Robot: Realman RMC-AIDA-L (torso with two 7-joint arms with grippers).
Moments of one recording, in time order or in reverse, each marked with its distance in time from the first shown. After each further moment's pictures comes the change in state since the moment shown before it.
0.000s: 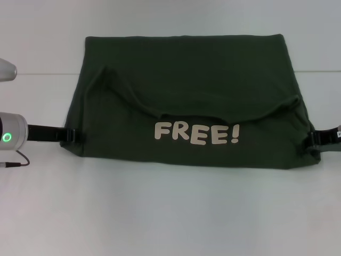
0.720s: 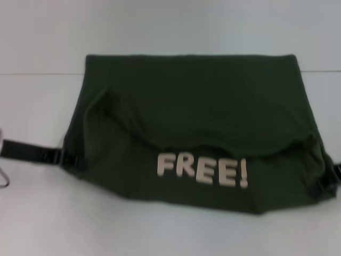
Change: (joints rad) left arm 0.012 0.062 -0.151 0.057 0.082 0.467 0.026; right arm 0.010 -0.076 -0.005 -0.013 -0.006 -0.418 -0.143
